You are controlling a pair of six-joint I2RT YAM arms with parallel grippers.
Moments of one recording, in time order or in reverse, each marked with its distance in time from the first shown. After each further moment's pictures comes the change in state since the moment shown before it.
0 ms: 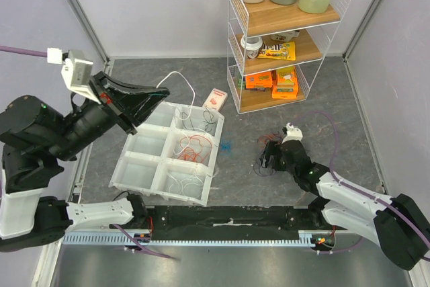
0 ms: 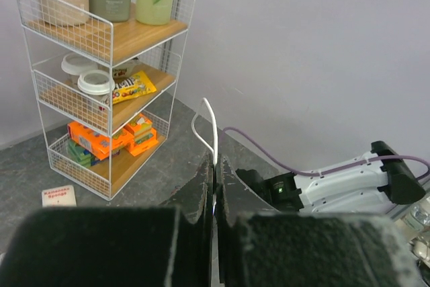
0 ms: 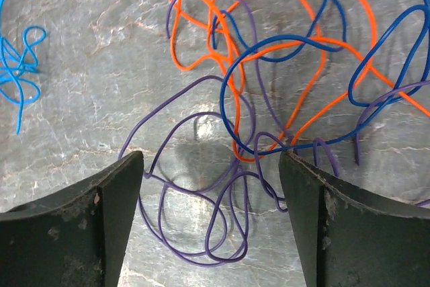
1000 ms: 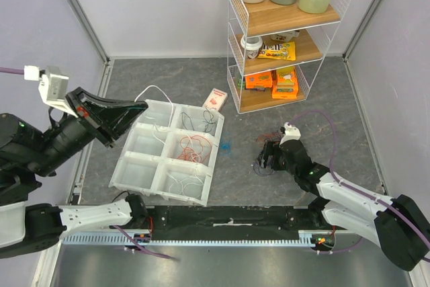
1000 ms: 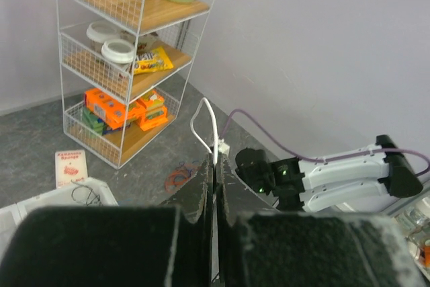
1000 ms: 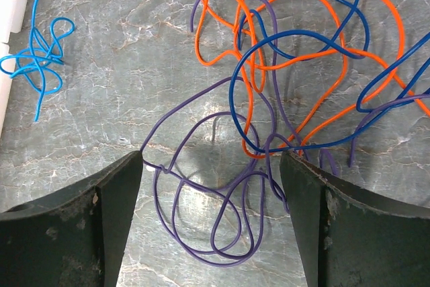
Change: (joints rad) left arm 0.000 -0.132 -0.051 -0.127 -0.075 -0.070; right arm 0.000 0.006 -0.002 0.047 -0.076 -0.044
